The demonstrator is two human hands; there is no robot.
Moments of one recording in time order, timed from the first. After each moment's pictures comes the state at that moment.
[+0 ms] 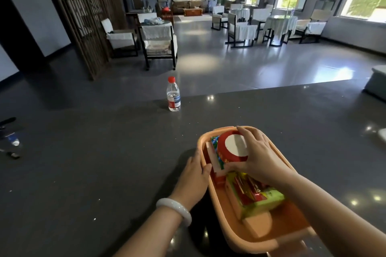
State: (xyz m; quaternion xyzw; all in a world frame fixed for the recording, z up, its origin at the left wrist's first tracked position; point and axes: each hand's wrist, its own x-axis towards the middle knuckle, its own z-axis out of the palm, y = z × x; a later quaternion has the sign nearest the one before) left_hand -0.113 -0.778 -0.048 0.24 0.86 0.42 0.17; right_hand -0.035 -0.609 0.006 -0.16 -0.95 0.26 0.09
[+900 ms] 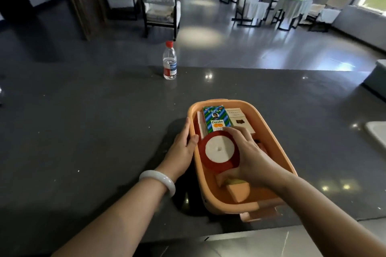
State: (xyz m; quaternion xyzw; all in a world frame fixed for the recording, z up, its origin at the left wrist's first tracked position) left_hand -0.096 -0.781 -0.073 0.19 0.79 0.55 0.22; right_hand 0.018 -0.619 -0.017 -0.09 -0.95 0.28 -0.04
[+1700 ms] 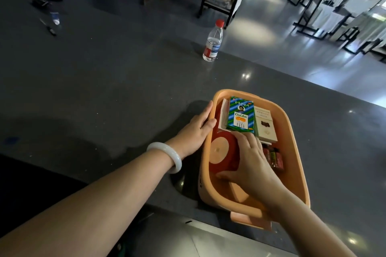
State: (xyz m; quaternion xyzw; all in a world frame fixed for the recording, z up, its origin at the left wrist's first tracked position) left_hand -0.081 -0.779 -0.079 0.16 0.79 0.56 0.20; right_hand 0.009 -0.616 -0.049 0.00 -0.98 0.18 -0.03
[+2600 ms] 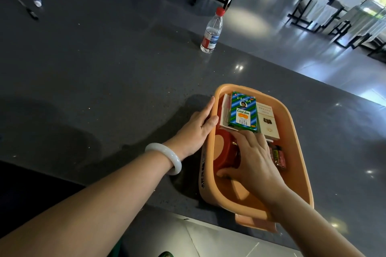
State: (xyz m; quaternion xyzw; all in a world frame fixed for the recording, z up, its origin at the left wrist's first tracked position) left_hand -0.085 -0.781 -0.088 0.17 0.77 0.58 0.21; right_hand 0.004 -0.617 -0.055 0.02 -1.00 0.07 -0.02
